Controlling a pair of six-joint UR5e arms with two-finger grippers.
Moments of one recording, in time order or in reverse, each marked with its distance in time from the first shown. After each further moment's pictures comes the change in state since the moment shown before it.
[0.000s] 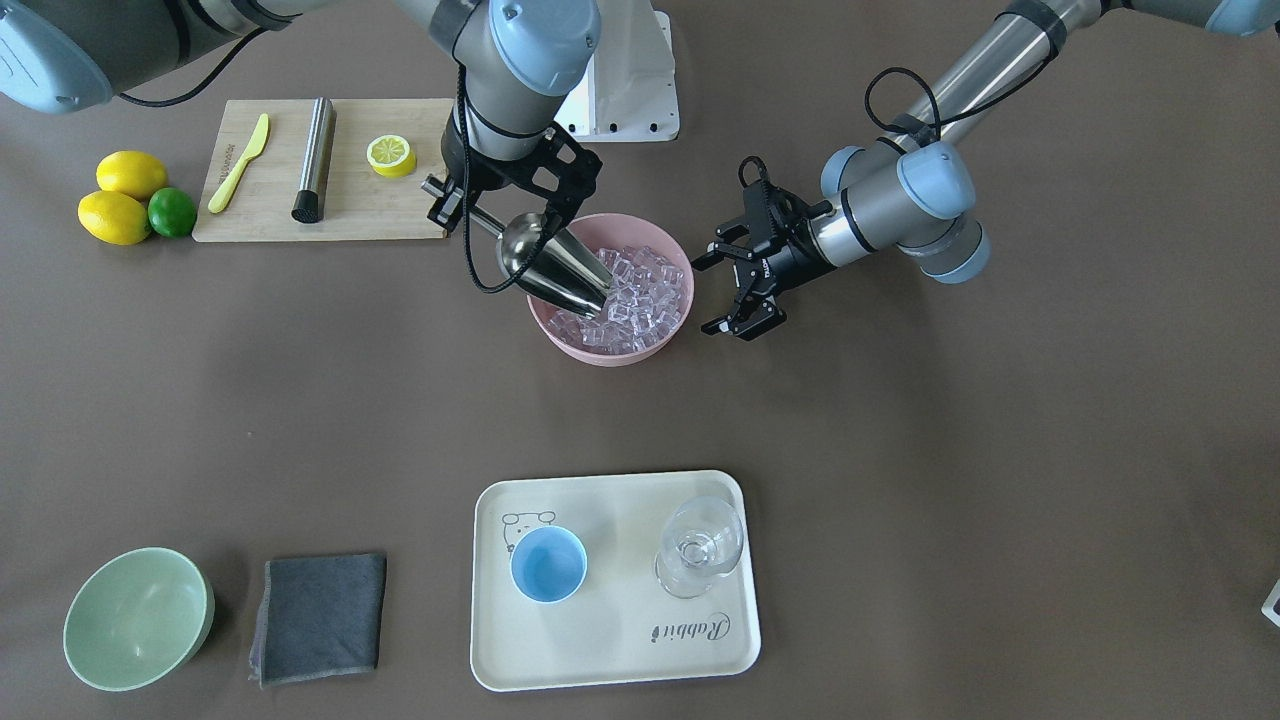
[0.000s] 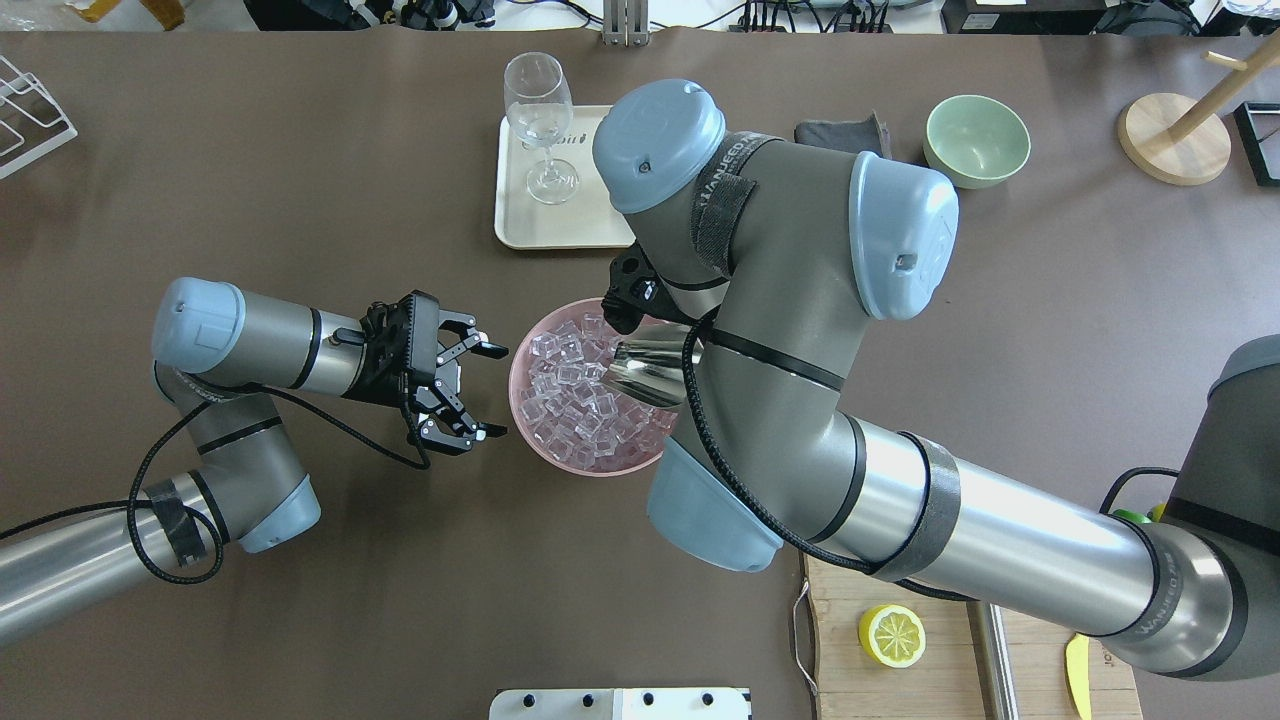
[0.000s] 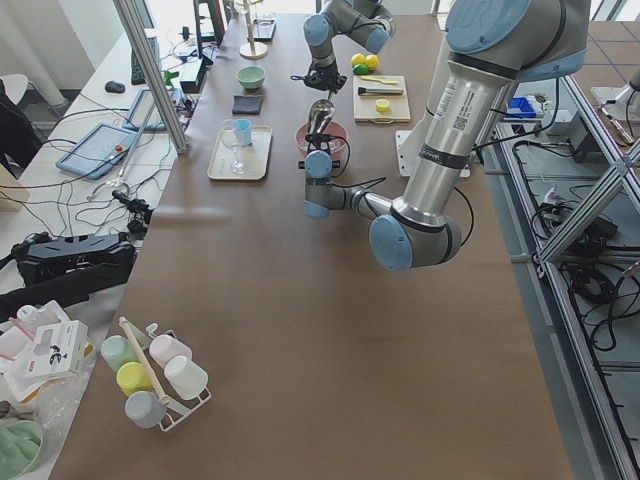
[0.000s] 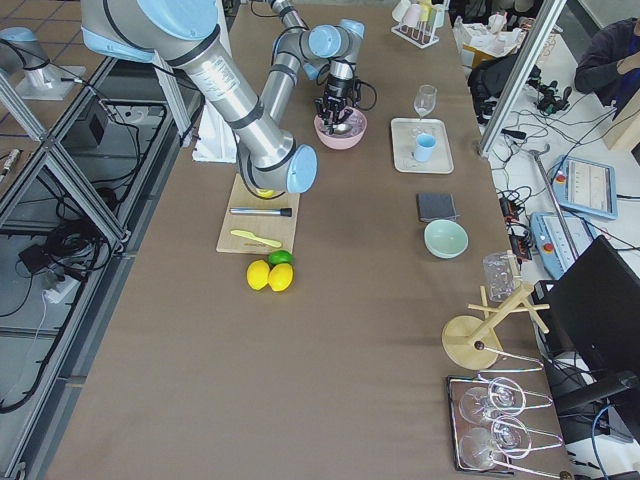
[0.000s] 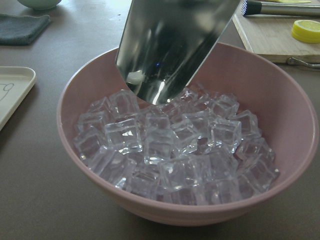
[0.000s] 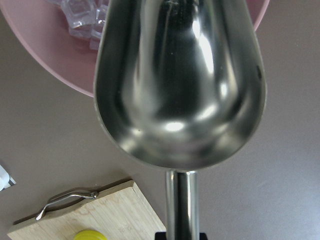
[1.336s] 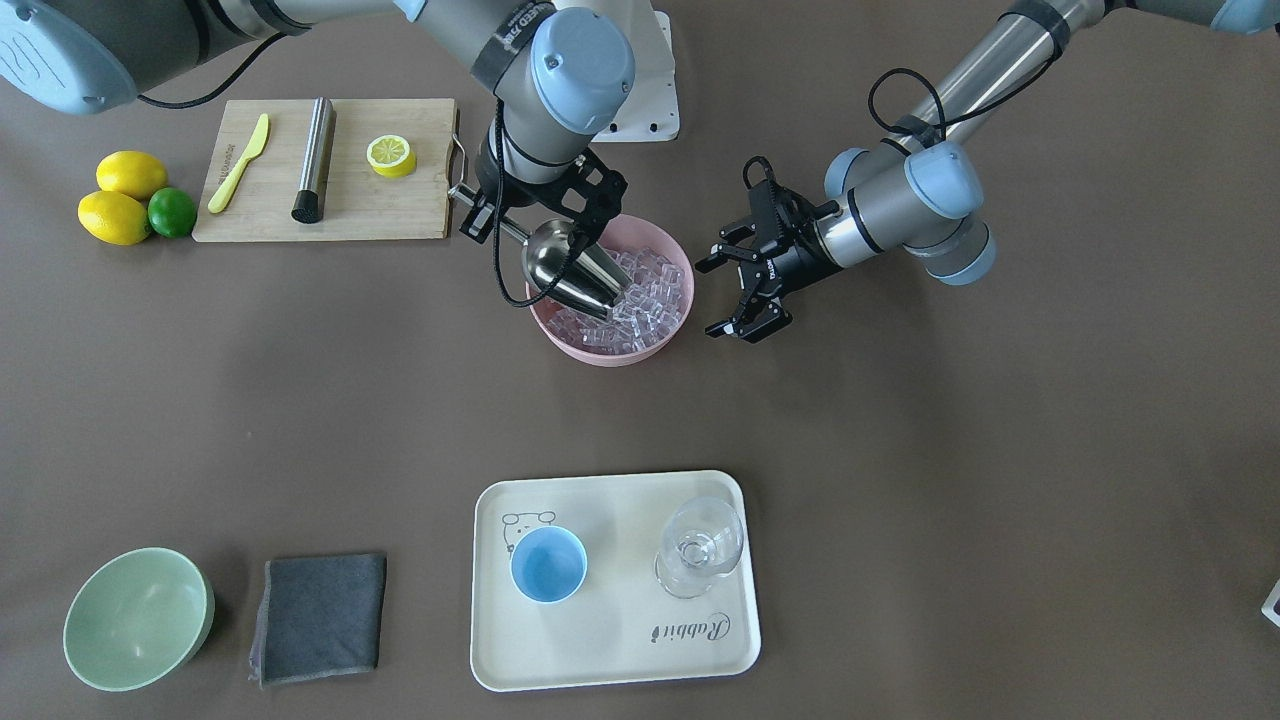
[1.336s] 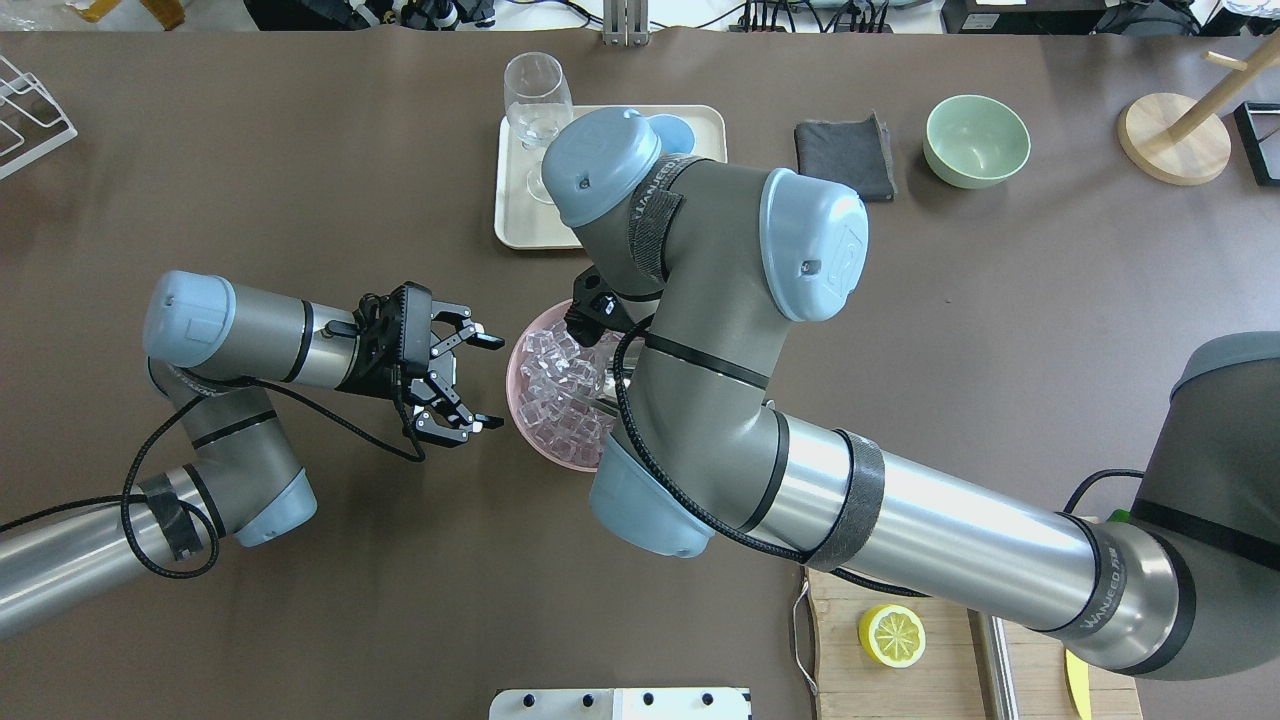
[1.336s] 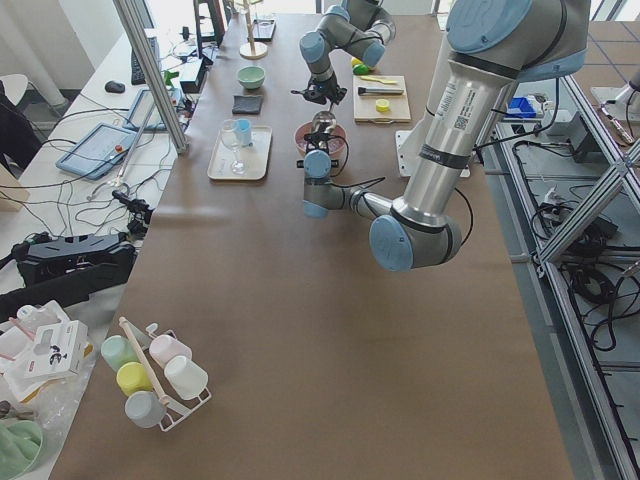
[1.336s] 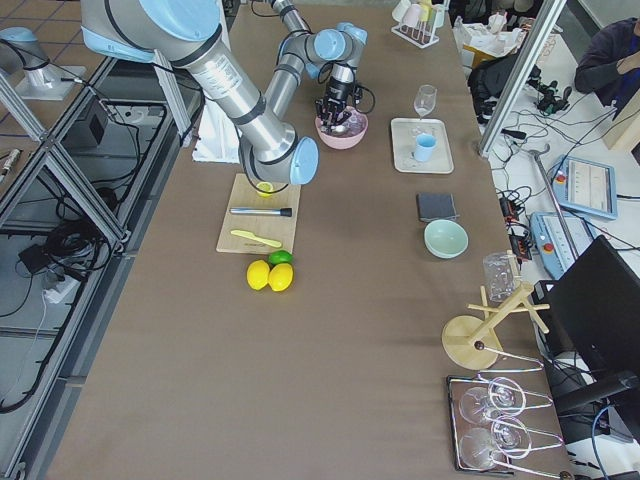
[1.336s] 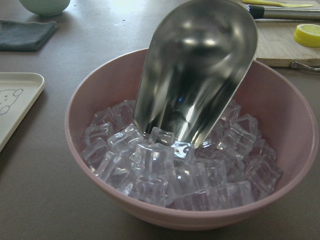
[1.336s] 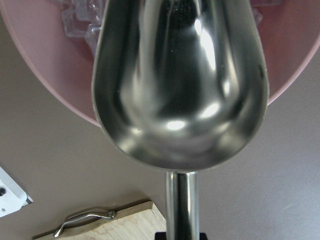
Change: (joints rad) left arm -0.011 0.003 -0.006 -0.009 0.002 -0.001; right arm -0.026 0.058 -0.138 0.037 0.038 0.011
